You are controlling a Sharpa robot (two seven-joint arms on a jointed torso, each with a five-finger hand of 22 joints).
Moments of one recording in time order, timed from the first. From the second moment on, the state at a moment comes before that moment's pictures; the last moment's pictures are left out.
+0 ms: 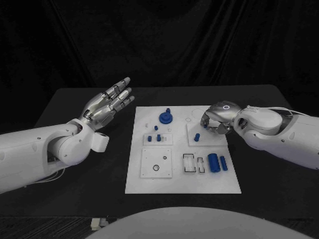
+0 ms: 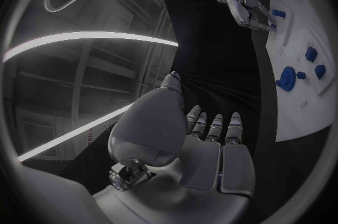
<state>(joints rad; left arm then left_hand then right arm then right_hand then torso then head) 1.16 -1.00 -0.21 1.58 -0.04 -0.03 0.68 1.42 0.13 -0.20 0.28 0.37 0.18 -0.02 0.02 0.02 0.00 -0.03 0.07 0.01 0.00 0.09 0.00 0.00 0.15 0.00 0.19 0.01 0.06 1.20 -0.79 -0.21 1.38 -1.86 -0.23 -0.05 1.45 -0.22 0.46 0.22 0.24 0.98 0.07 0.13 0.21 1.01 0.04 0.22 0.29 1.47 -0.05 1.47 1.31 0.06 1.45 0.06 1.24 1.31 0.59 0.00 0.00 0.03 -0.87</state>
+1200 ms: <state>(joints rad) 1.15 -0.99 -0.22 1.56 -0.06 0.00 0.68 1.46 0.14 -0.20 0.27 0.43 0.21 0.01 0.03 0.03 0.00 -0.01 0.08 0.01 0.00 0.11 0.00 0.00 0.16 0.01 0.23 0.01 0.07 1.19 -0.80 -0.21 1.38 -1.86 -0.31 0.00 1.44 -0.21 0.51 0.18 0.24 1.05 0.07 0.19 0.27 1.07 0.03 0.27 0.31 1.47 -0.06 1.48 1.31 0.06 1.46 0.05 1.28 1.31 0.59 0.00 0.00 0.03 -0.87</state>
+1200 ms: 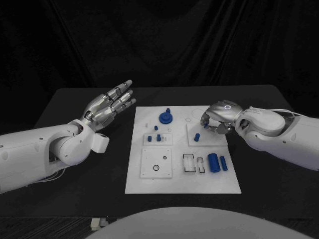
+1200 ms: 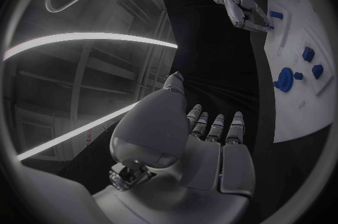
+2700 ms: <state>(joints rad) 1.13 -1.00 -0.21 1.54 -0.06 0.00 0.68 1.47 0.16 -0.24 0.29 0.40 0.22 0.04 0.03 0.03 0.01 0.01 0.10 0.02 0.00 0.03 0.00 0.00 0.18 0.01 0.15 0.01 0.05 1.23 -0.81 -0.21 1.71 -1.86 -0.35 -0.04 1.44 -0.21 0.52 0.17 0.23 1.05 0.08 0.19 0.27 1.08 0.03 0.27 0.30 1.47 -0.06 1.48 1.31 0.06 1.46 0.05 1.28 1.31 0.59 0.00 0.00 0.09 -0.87</state>
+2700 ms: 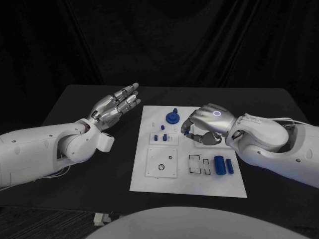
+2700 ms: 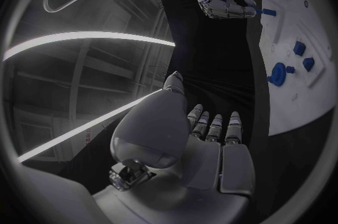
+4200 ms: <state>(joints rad) 1.12 -1.00 -0.22 1.54 -0.06 -0.01 0.68 1.47 0.16 -0.24 0.29 0.41 0.21 0.03 0.03 0.03 0.00 0.00 0.10 0.02 0.00 0.05 0.00 0.00 0.18 0.01 0.16 0.01 0.05 1.12 -0.67 -0.21 1.63 -1.88 -0.27 -0.04 1.44 -0.21 0.52 0.16 0.23 1.04 0.10 0.19 0.27 1.08 0.04 0.27 0.29 1.47 -0.06 1.47 1.31 0.06 1.45 0.05 1.27 1.31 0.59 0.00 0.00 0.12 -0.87</state>
